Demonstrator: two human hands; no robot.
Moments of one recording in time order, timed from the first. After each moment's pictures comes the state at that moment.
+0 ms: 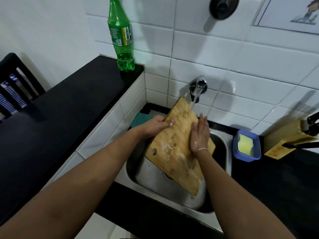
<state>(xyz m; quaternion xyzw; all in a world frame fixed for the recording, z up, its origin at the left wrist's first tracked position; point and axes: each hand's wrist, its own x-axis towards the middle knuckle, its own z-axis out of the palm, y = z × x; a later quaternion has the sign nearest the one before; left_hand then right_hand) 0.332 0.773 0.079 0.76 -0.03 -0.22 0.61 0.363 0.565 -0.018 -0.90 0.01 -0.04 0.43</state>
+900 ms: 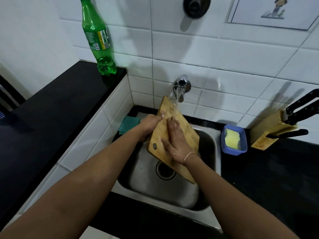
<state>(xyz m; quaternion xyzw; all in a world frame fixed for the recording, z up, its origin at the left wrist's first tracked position) 0.365 0.734 0.067 0.75 0.12 -0.18 0.62 0.332 0.568 -0.007 -0.91 -0.23 0.05 0.35</state>
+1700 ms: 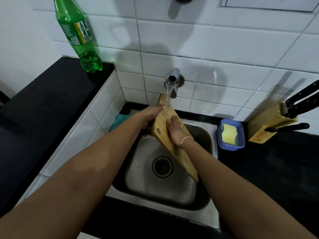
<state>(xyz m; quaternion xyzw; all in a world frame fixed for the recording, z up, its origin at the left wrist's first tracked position) 0.428 0.706 0.056 0.74 0.18 -0.25 0.59 0.384 0.563 0.001 -0.88 -0.02 0.23 0.41</state>
